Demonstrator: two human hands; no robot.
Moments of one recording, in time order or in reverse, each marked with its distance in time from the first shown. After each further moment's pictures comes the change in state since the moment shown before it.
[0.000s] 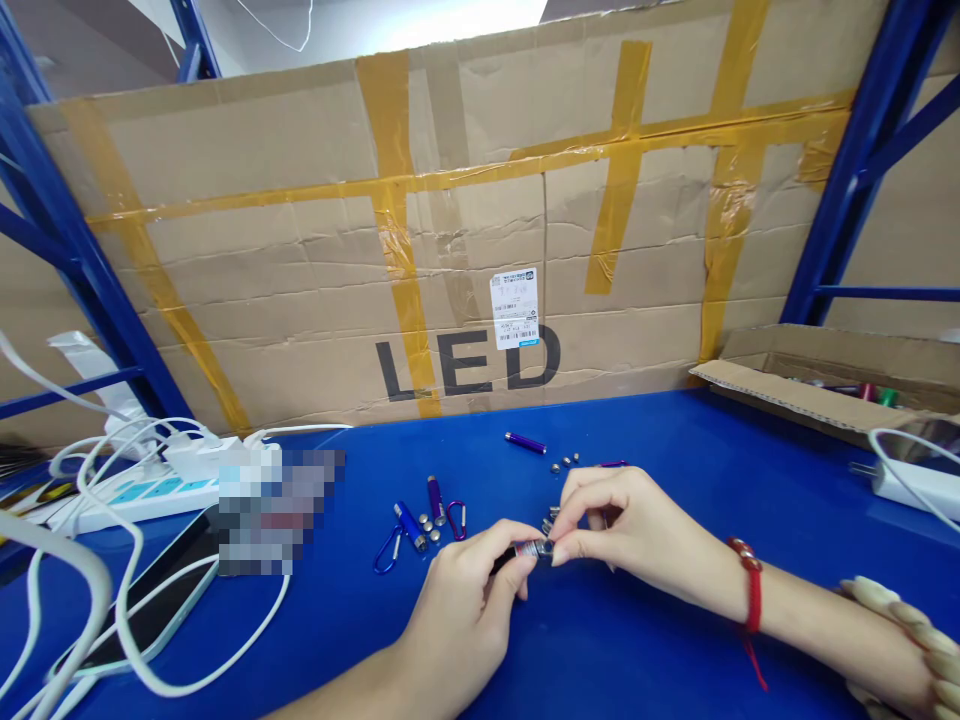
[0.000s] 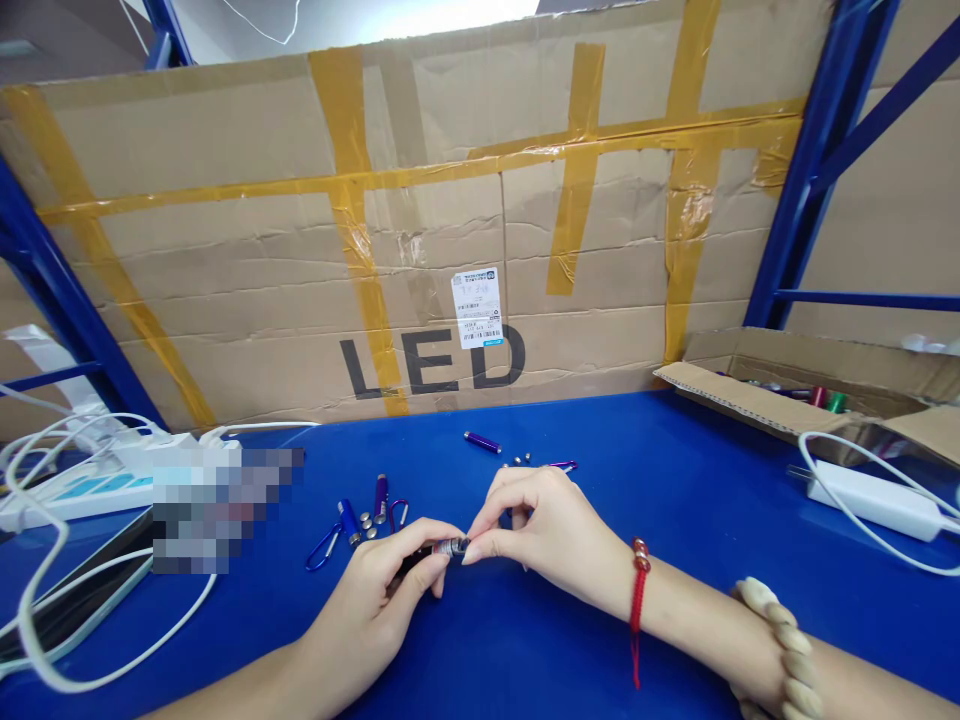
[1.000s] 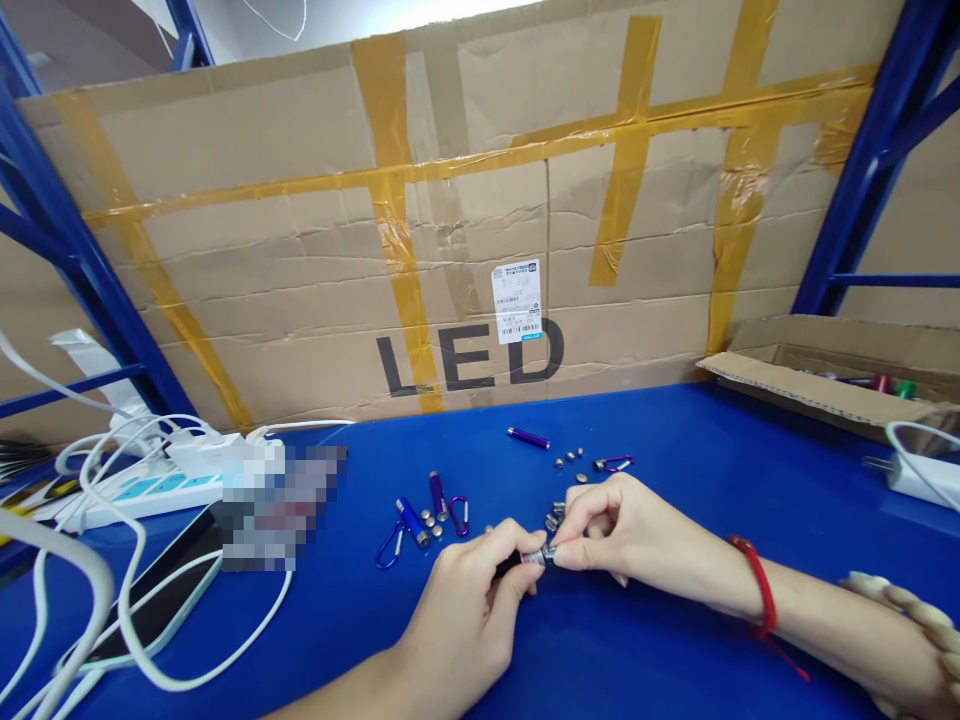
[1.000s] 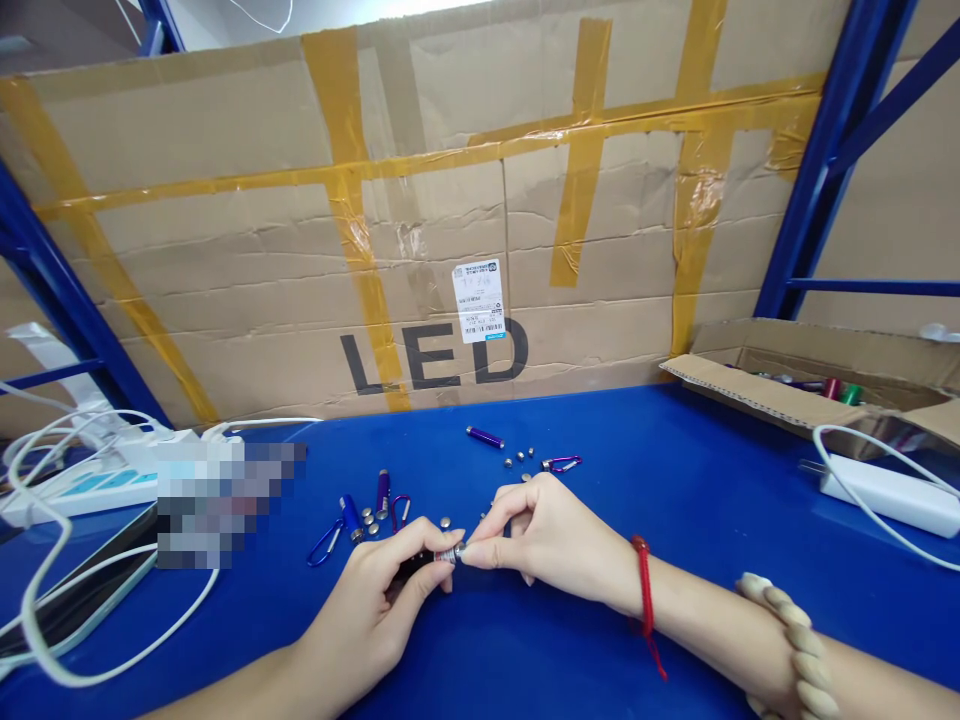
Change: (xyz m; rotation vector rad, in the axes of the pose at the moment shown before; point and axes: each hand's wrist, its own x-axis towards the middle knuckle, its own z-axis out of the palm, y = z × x) left_hand -0.001 0.004 -0.001 0.005 0.021 0.053; right_hand -0.002 0.005 0.006 0.283 -0.138 0.275
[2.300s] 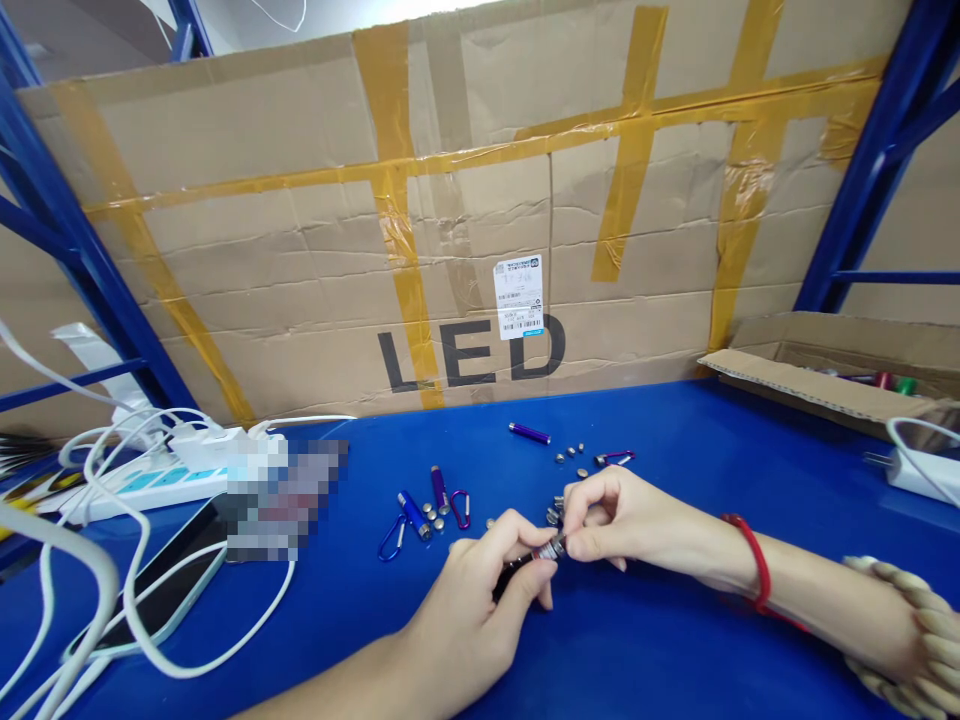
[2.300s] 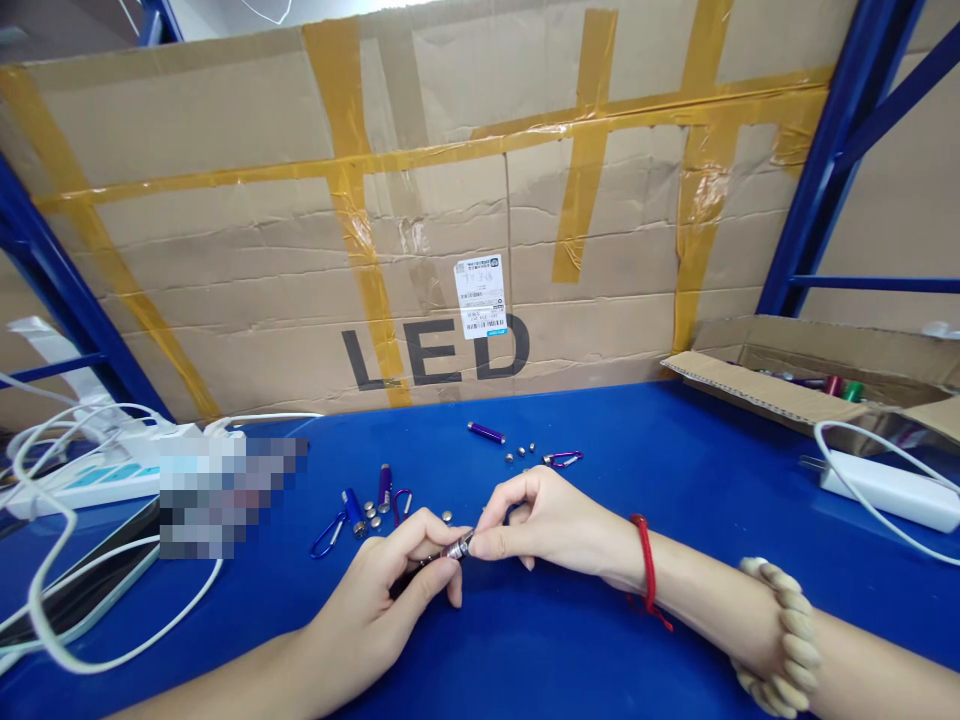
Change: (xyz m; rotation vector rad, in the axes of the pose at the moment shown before) left_hand -0.001 0.002 -0.002 -0.148 -0.104 0.006; right_hand 0.003 0.001 -0.006 0.119 -0.111 0.067
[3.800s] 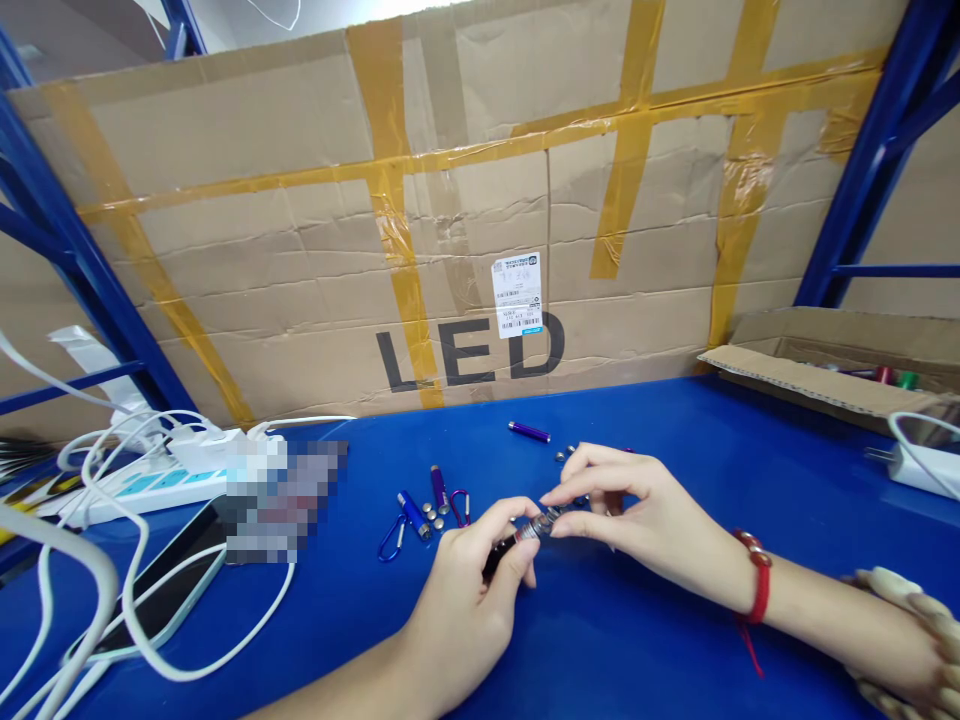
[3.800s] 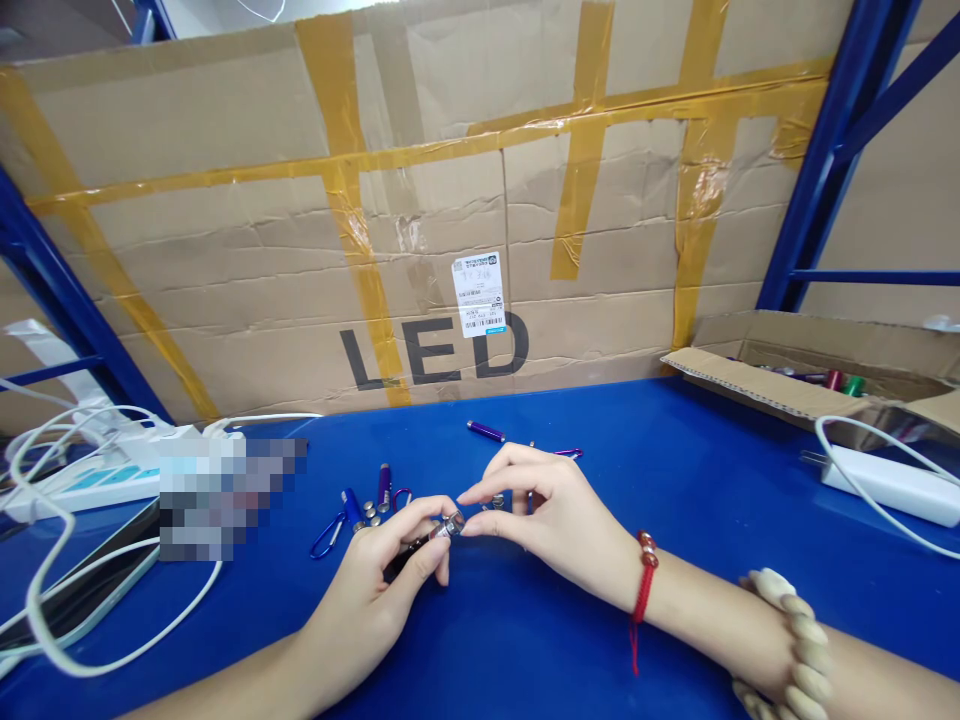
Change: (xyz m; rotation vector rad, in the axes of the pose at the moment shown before) left_hand 0.002 -0.001 0.000 0.029 0.107 -0.075; right_hand -0.005 -0.003 0.005 -0.487 0.350 -0.563
